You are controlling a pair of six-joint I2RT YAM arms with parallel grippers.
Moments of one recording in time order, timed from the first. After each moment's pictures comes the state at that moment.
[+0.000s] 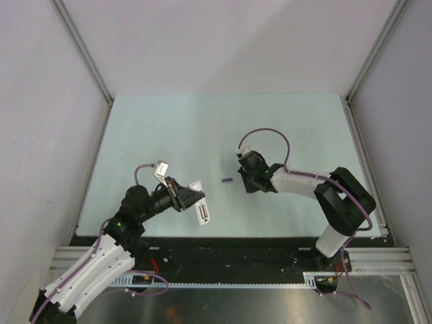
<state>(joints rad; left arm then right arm) -0.59 0.47 0.31 0.04 0.37 -0.78 0.74 1.67 0.91 -0.23 0.15 0.30</state>
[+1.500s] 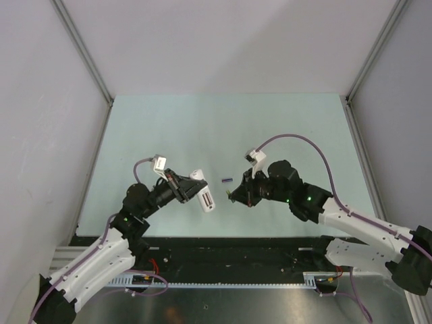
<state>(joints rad) -0.59 0.60 0.30 0.32 0.32 -0.77 0.89 1.01 0.75 -0.14 -0.25 0.46</state>
